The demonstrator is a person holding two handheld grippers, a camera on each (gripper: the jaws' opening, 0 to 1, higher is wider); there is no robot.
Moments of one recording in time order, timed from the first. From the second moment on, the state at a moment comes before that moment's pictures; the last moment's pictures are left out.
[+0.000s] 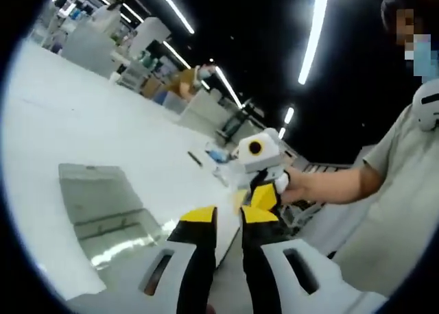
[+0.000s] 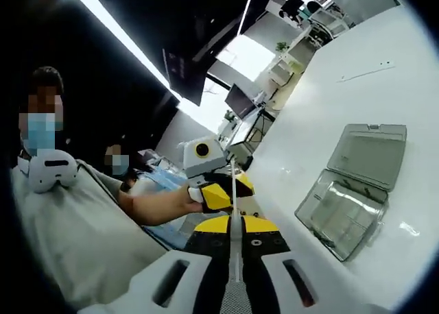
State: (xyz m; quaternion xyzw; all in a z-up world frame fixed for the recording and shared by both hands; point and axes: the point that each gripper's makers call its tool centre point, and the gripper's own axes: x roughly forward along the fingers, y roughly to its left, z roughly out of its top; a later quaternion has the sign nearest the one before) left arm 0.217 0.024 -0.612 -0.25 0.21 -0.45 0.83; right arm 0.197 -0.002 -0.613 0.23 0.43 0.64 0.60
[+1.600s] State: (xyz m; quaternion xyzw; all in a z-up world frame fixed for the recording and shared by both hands) left arm 0.210 0.077 -0.676 -0.07 0.27 -0.33 0.90; right arm 0.252 -0.007 -0.745 0.08 0.66 0.32 0.67
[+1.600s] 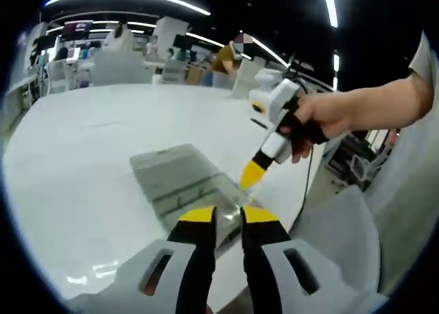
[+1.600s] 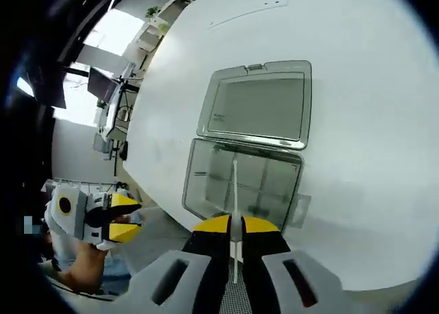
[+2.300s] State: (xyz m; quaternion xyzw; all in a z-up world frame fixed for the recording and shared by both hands) left arm 0.207 0.079 -0.679 -0.05 0.26 -0.32 0.91; right arm 0.259 -0.006 -0.763 0.07 0.69 0.27 0.67
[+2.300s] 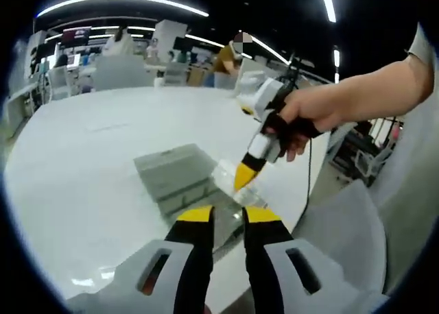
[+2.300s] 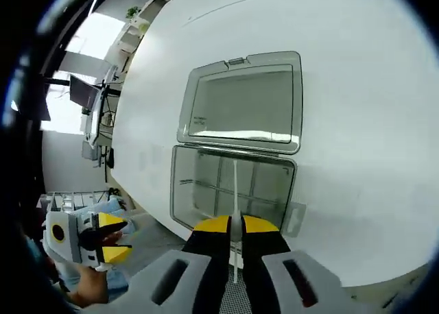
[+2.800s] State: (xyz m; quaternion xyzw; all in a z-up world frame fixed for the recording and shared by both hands) left arm 0.208 0.083 -0.679 -0.06 0.26 -0.31 0.91; right arm 0.262 -0.010 -0.777 0.07 0.70 0.25 0.66
